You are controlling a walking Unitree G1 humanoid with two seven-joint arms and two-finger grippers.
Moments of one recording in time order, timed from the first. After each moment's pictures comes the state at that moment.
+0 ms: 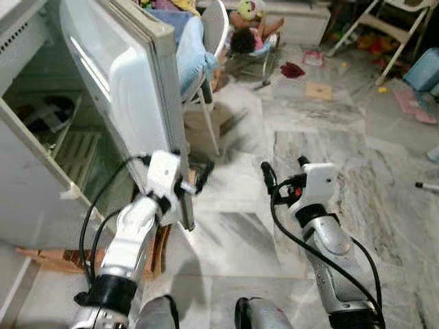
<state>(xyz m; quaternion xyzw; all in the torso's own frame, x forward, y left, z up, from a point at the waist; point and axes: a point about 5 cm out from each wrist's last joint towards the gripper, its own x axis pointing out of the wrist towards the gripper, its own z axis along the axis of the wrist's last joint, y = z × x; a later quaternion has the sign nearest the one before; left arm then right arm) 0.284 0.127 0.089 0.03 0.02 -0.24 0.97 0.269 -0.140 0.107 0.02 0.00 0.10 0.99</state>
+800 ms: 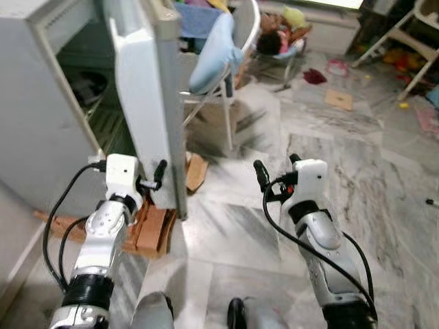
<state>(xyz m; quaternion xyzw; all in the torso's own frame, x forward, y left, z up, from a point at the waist) 0.322 0.167 0.088 0.03 0.05 -0.10 0.99 0.274 -0.141 0.105 0.01 0.00 0.10 1.00</state>
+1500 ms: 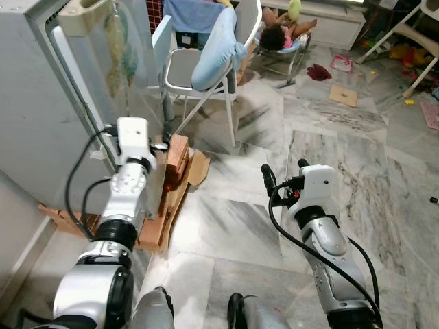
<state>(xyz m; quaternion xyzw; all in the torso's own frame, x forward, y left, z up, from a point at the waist) 0.362 0.141 0.109 0.02 0.00 -0.05 1.00 0.268 -0.145 0.101 0.01 0.01 0.08 1.00</state>
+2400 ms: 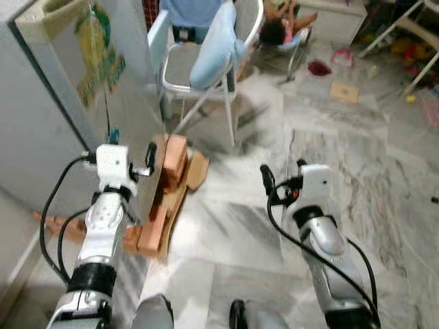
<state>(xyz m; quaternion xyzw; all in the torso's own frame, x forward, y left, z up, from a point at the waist) 0.304 0.192 0.100 0.04 -0.05 -0.02 1.00 0.268 -0.148 0.099 0.01 0.01 0.08 1.00</state>
